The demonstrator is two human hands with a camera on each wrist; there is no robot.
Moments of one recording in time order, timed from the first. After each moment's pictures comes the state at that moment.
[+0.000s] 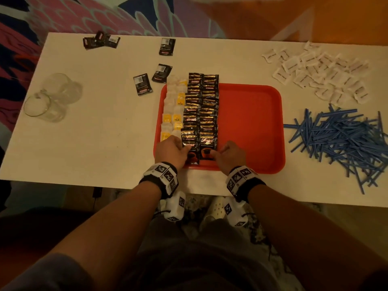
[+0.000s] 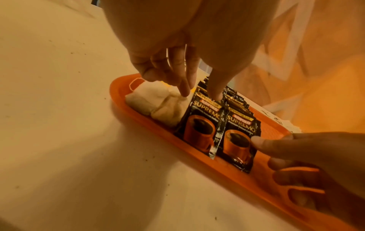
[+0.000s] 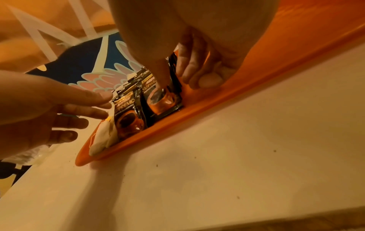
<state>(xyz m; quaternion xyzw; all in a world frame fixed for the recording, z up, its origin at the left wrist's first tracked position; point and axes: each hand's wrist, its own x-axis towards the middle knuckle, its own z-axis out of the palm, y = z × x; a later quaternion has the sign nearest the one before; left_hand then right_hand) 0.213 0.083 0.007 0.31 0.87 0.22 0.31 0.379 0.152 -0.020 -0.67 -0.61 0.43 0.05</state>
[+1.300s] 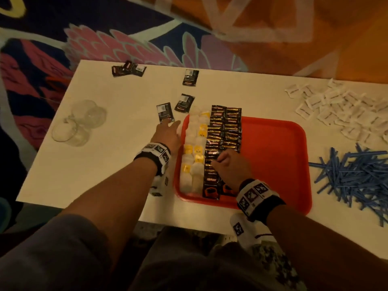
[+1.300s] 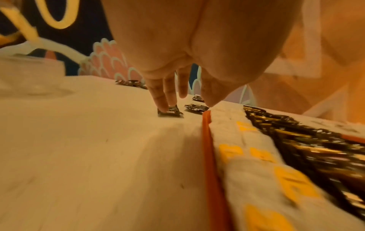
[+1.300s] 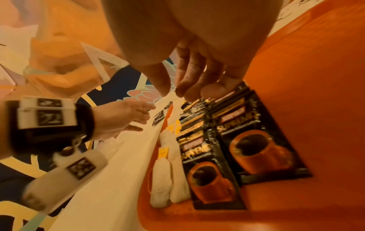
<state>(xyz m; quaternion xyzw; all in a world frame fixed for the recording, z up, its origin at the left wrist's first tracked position) 0.074 0.167 0.020 0.47 0.84 0.04 0.25 0.302 0.187 0.047 -0.56 -0.67 0.48 0.05</state>
